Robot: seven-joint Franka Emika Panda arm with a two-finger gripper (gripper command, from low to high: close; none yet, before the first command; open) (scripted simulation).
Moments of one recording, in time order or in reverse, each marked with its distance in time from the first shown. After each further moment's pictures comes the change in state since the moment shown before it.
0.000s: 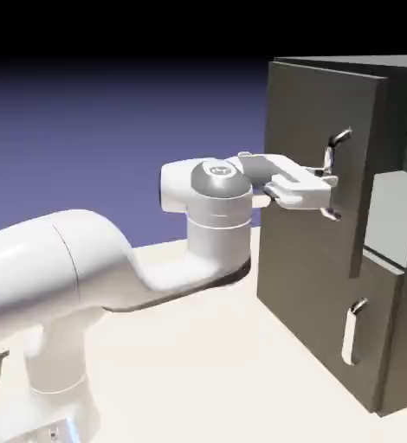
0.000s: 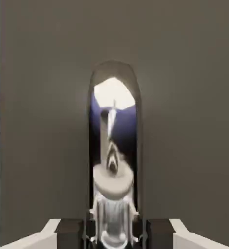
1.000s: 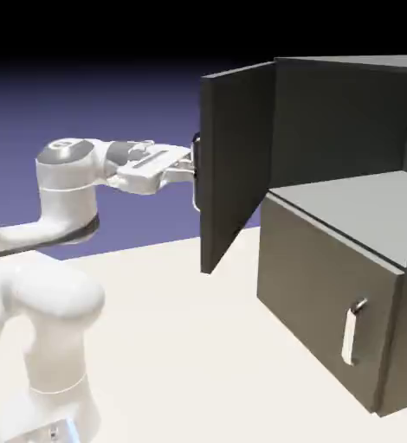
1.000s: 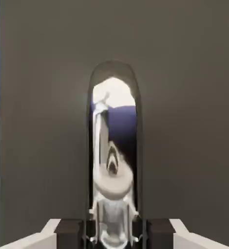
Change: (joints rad) arm -0.203 -0.161 1.084 -0.394 1.005 -0.720 0.043
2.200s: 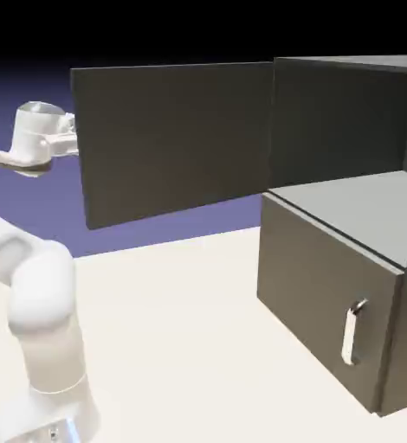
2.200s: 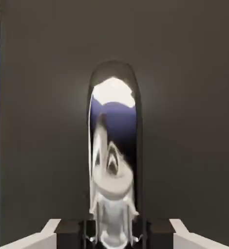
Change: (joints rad) arm -0.831 0.692 1.228 0.961 0.809 -0.875 0.260
